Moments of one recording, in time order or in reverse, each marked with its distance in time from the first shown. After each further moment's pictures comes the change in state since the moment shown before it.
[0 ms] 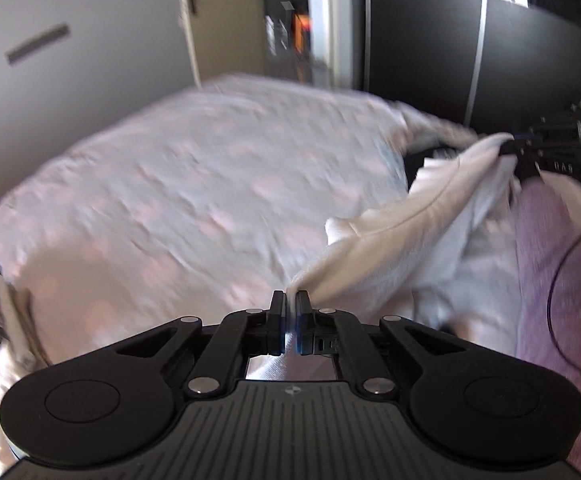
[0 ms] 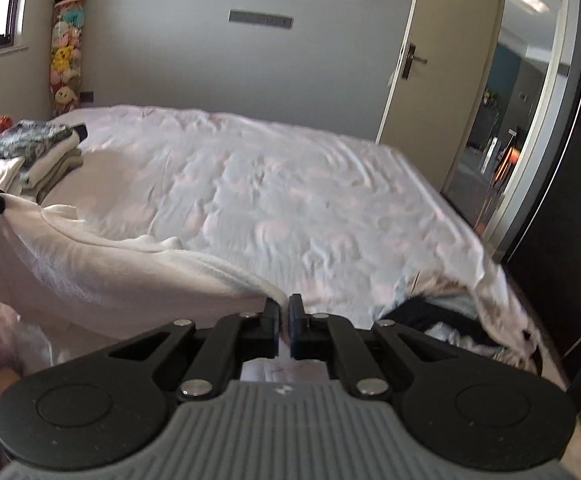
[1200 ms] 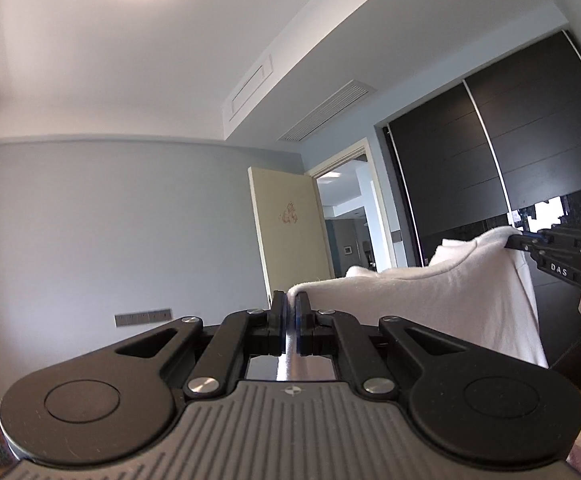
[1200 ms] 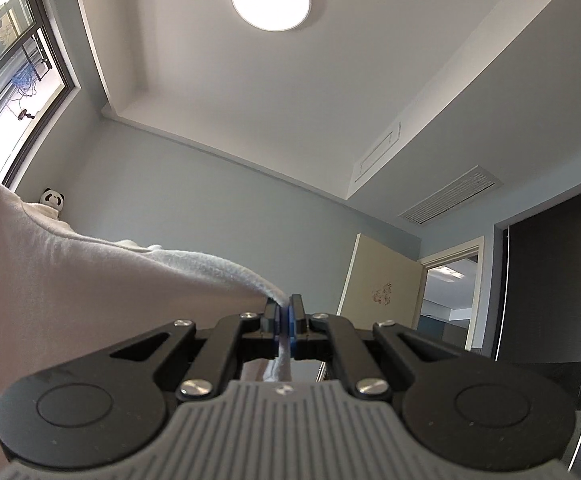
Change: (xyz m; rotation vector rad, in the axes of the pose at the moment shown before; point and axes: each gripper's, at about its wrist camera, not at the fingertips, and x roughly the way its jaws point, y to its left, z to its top) left arm -0.292 -0.064 0.126 0.026 -0.831 0.244; right arm -0.246 -0.024 0.186 -0.071 -0.837 -0.190
